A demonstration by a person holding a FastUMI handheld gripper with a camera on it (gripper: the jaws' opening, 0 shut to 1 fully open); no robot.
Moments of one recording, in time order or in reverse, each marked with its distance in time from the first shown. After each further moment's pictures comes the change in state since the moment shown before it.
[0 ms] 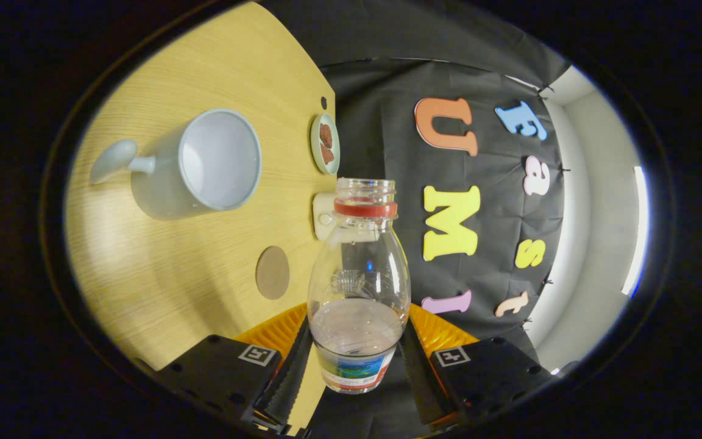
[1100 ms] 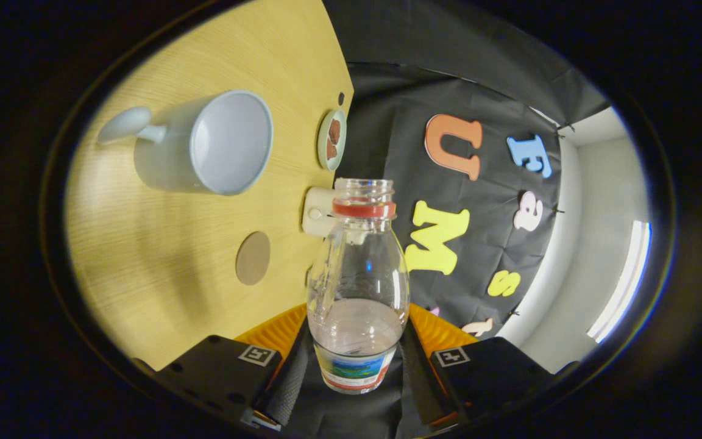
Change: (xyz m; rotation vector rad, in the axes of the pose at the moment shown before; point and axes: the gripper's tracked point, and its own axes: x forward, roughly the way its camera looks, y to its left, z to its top) arm -0.006 -0.023 0.006 -0.211 0.010 -0.081
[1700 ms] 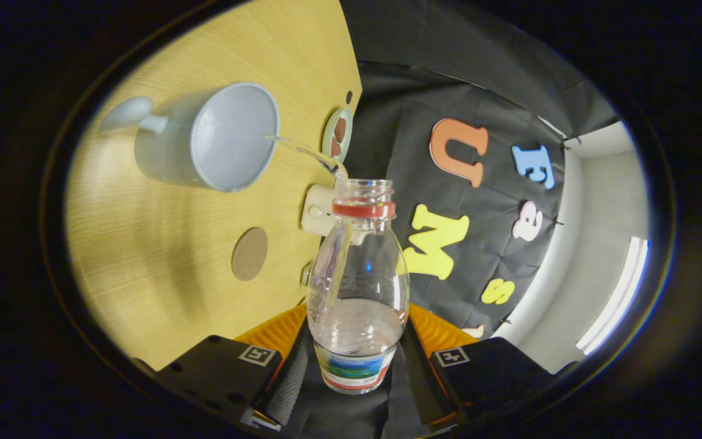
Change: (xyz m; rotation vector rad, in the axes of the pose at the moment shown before) arm 0.002 -0.003 0.001 -0.051 0.005 -0.012
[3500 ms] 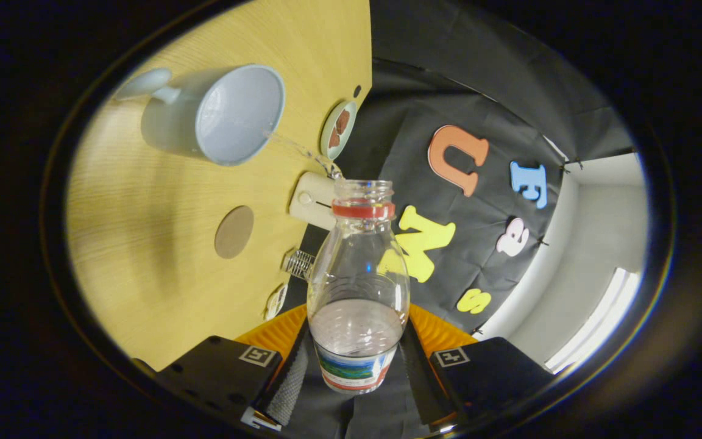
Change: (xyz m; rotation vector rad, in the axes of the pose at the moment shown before) arm -0.006 -0.025 0.002 -0.141 0.033 -0.062
